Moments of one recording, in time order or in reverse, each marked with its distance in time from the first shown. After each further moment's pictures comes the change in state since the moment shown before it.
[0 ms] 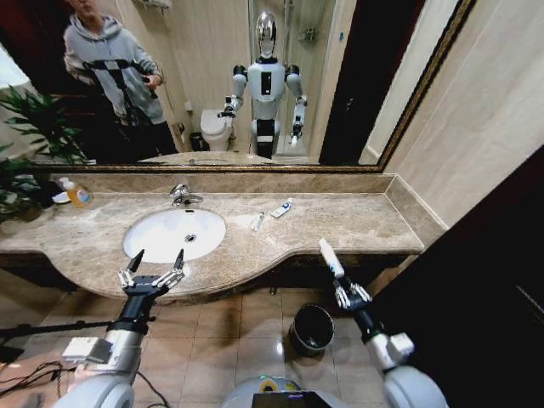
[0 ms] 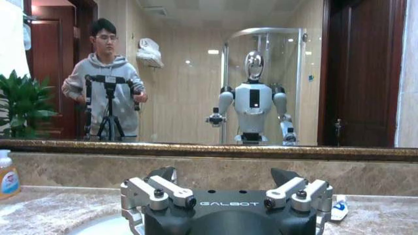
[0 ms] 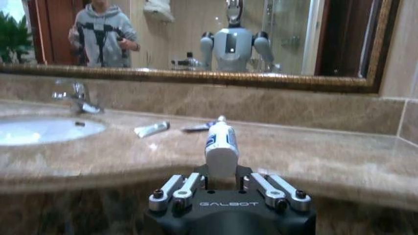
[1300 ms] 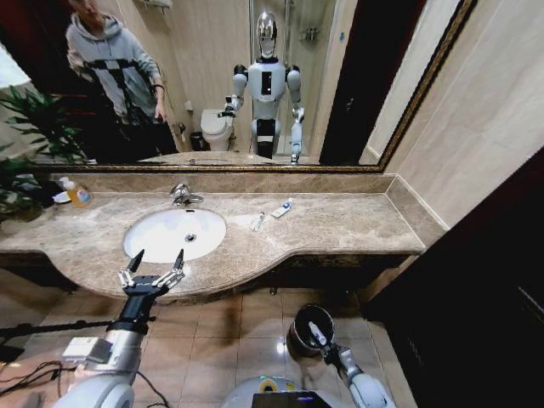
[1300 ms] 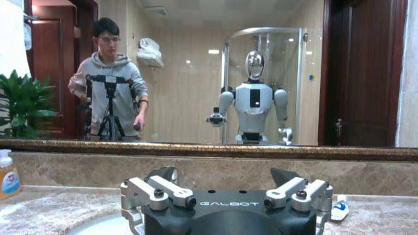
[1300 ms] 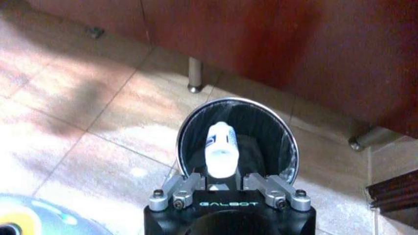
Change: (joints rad) left arm 0.000 0.000 0.000 0.000 0.000 0.000 0.000; right arm 0.532 0.093 -0.166 -0.982 -0.272 -0.320 -0.135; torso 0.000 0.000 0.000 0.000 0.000
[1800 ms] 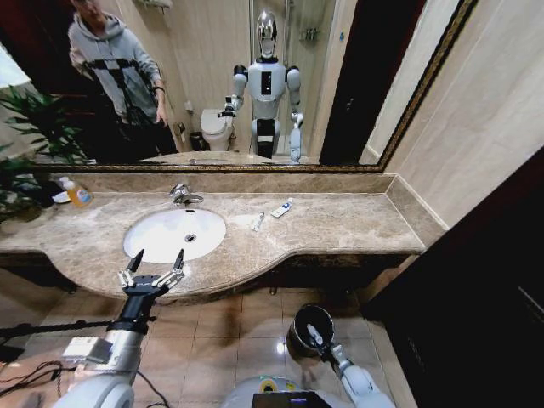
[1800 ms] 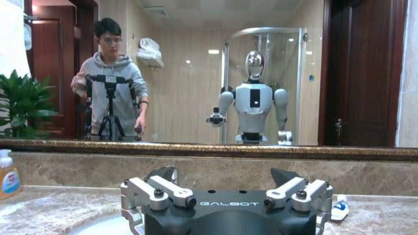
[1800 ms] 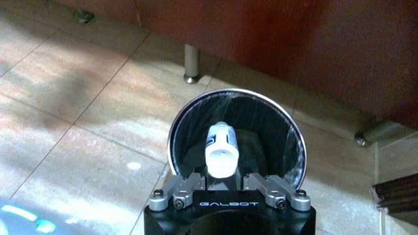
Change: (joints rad) left arm 0.000 0.000 0.000 0.000 0.000 0.000 0.000; right arm 0.144 0.047 0.002 -0.205 -0.041 0.031 0.004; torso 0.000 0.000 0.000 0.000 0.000
